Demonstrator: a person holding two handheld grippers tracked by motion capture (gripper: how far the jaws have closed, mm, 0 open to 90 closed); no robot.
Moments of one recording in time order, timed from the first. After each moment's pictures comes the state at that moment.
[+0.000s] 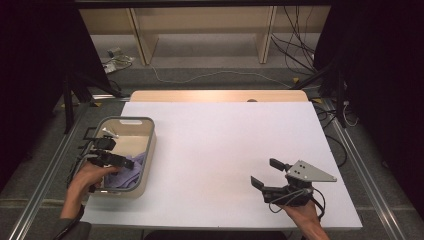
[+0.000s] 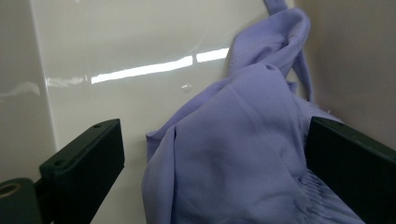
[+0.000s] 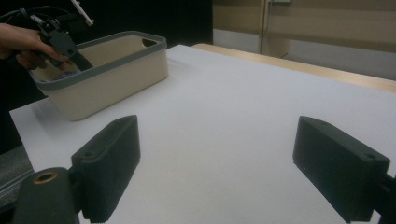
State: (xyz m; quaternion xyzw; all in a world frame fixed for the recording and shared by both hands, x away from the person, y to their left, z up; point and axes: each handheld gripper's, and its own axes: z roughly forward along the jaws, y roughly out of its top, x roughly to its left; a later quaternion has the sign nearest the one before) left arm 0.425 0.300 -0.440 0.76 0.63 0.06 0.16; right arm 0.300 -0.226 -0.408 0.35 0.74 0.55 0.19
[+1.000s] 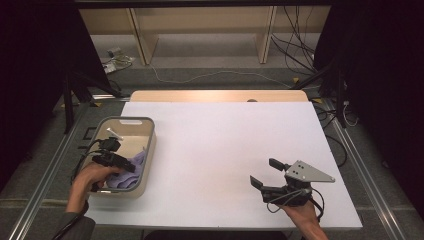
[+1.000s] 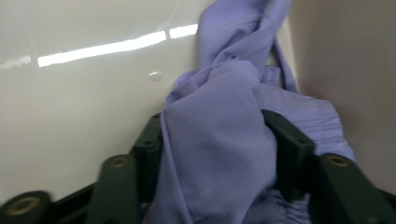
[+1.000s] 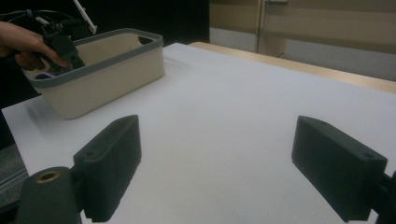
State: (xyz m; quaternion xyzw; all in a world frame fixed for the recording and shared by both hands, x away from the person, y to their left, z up) left arm 0.433 0.299 -0.451 0.77 0.62 -0.01 0.17; right arm 0.300 -0.224 -0.409 0.35 0.74 0.54 0.20
